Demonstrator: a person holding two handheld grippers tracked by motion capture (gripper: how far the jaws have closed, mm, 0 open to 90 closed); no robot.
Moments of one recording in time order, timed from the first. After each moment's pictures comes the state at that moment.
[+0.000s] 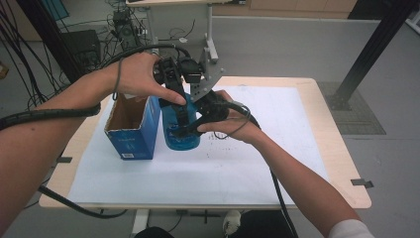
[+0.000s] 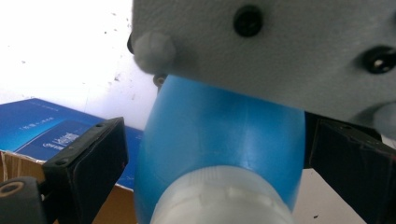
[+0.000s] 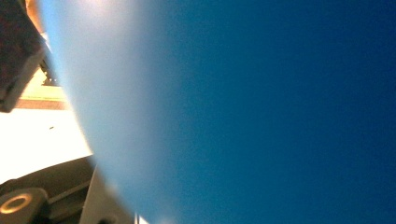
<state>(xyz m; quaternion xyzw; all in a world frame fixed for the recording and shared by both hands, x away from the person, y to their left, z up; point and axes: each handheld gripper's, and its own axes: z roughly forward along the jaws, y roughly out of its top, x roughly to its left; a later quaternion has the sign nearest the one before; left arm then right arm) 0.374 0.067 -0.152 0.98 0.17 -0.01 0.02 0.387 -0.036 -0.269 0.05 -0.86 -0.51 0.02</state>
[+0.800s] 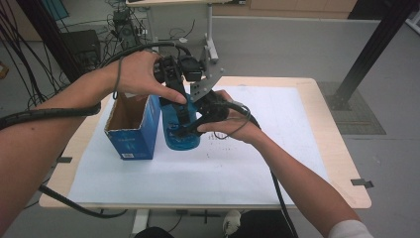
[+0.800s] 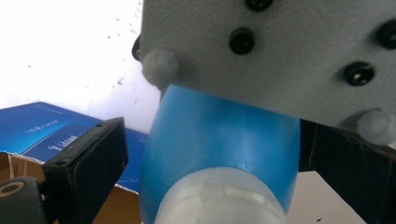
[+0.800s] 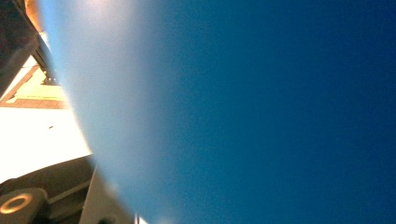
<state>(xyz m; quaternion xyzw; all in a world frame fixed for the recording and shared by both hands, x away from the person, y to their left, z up) 0.373 0.066 -0.149 0.98 0.17 0.00 0.02 0.385 -0.036 -0.269 0.04 -0.86 -0.50 0.03</state>
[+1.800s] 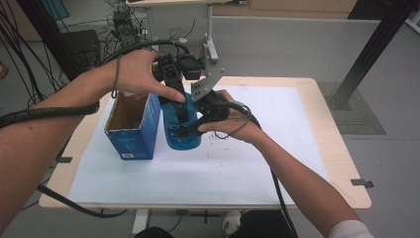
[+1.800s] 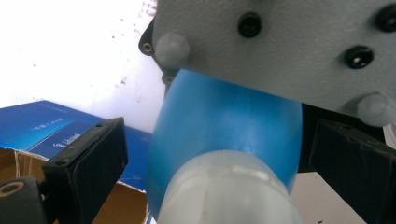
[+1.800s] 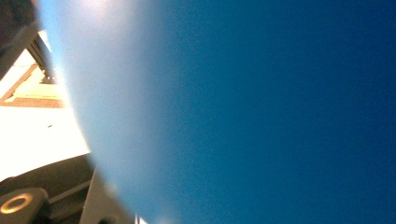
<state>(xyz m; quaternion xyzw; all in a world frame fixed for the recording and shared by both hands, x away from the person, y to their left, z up) 0.373 0.068 -0.146 0.98 0.18 0.00 0.02 0.386 -0.038 -0.269 0.04 -0.86 -0.50 0.03</state>
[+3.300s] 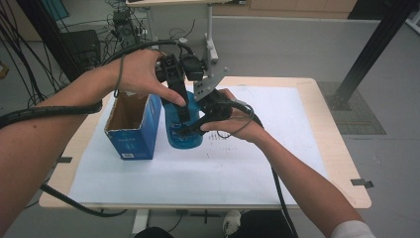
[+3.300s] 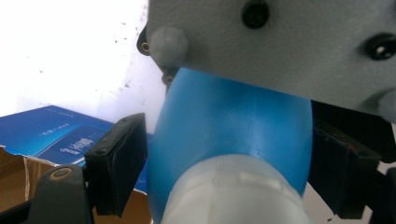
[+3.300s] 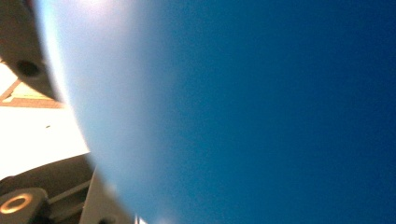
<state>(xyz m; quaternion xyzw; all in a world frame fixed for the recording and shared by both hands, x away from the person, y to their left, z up) 0.372 0.061 -0.147 0.99 0.16 0.01 0.02 0.386 -0.044 -0.265 0.04 -0.86 -0.51 0.02</state>
